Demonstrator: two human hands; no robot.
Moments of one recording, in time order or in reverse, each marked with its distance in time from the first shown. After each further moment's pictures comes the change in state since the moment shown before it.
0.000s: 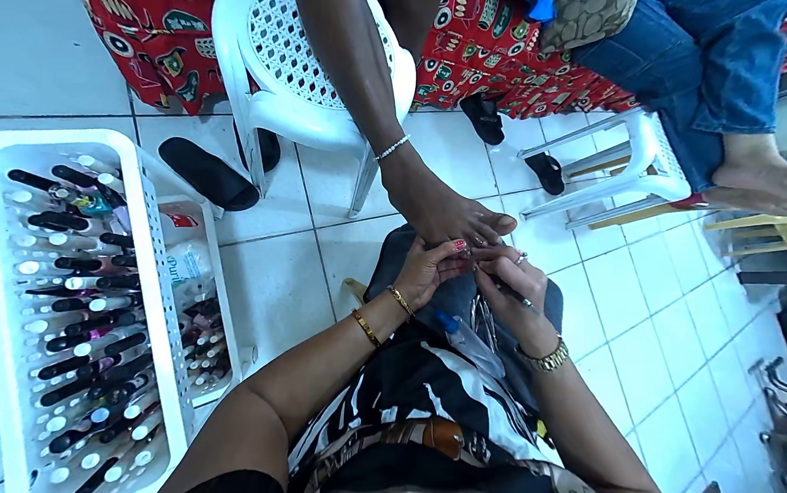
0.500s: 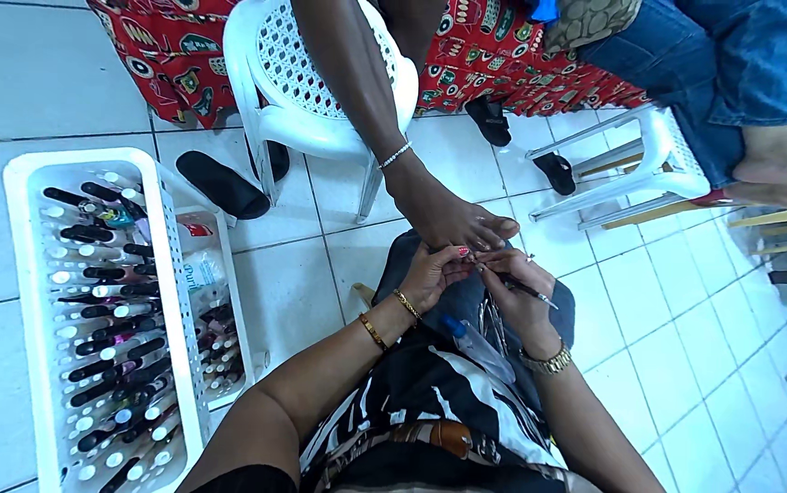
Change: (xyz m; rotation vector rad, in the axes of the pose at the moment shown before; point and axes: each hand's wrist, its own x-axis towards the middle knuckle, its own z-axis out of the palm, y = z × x) left_hand 0.003 -0.001 -0.001 0.001 0.023 -0.013; right_hand -0.004 0.000 0.005 0.113 0.071 0.135
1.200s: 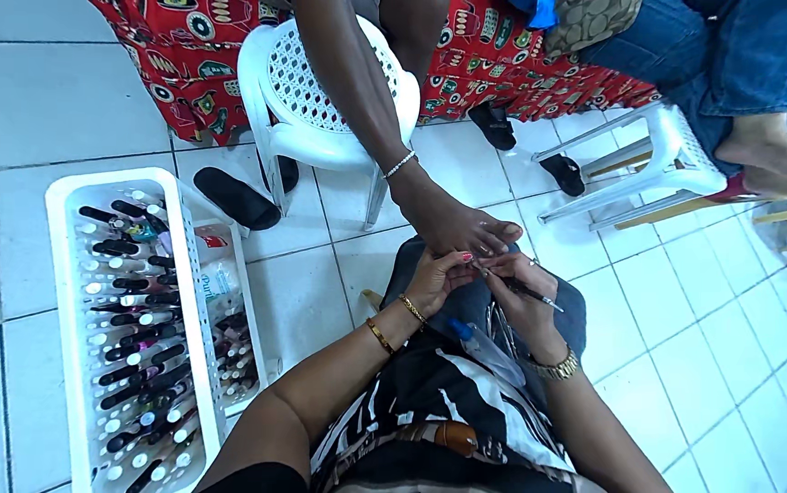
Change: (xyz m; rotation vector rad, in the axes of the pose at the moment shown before) left_hand -0.001 0.000 -0.001 0.008 0.001 0.003; right_hand -0.005 0.000 0.003 0.074 0.027 0.058
